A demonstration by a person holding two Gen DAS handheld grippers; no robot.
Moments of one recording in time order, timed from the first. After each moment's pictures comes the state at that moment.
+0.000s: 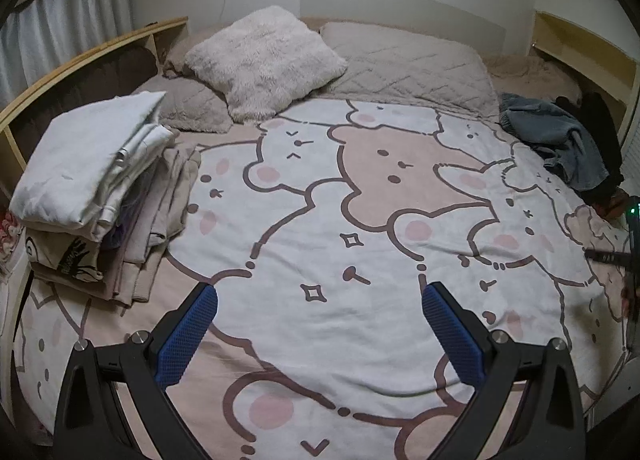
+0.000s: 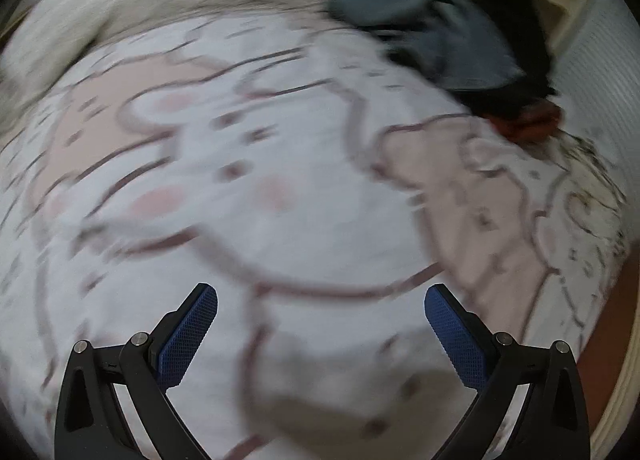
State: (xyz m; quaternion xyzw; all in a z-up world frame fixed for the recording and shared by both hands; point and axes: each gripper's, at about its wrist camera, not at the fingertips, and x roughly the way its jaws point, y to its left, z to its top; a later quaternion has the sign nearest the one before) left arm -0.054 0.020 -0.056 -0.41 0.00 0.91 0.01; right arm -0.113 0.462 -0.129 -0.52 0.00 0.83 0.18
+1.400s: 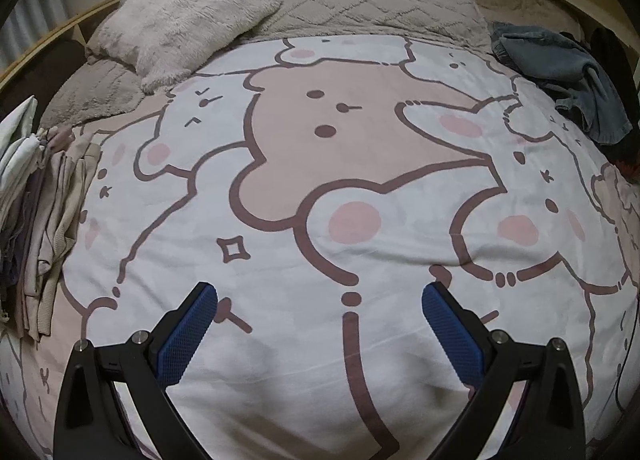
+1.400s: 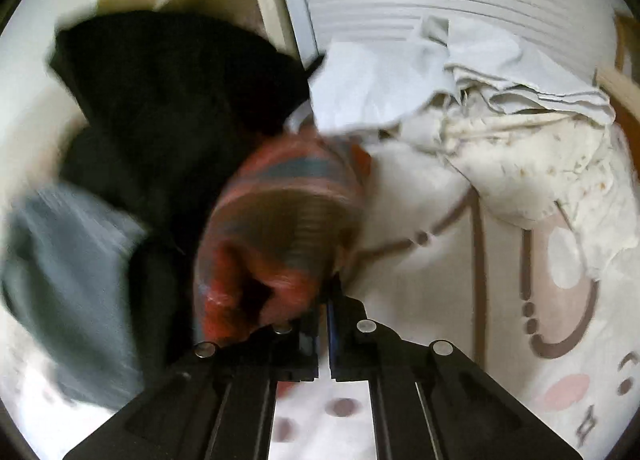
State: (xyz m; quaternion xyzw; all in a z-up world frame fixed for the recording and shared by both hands) left arm -0.161 0.145 -0.146 -0.48 0.05 0.87 0.03; right arm -0.208 0.890 -0.144 -0.28 0.31 0.80 0.44
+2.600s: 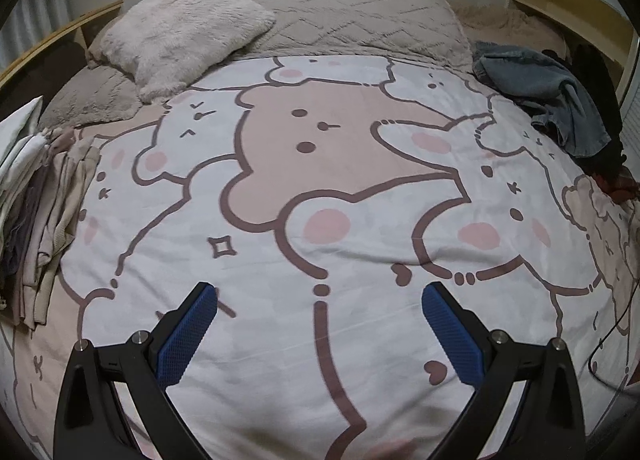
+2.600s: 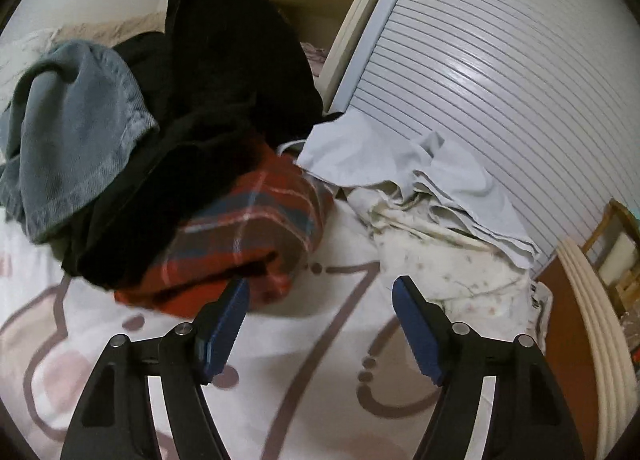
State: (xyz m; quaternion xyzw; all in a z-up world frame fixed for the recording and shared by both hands) left arm -0.138 0.158 -0.126 -0.46 0.03 0.88 0.05; right arm -0.168 0.851 -0.140 -0.36 -0.03 0.82 0.44
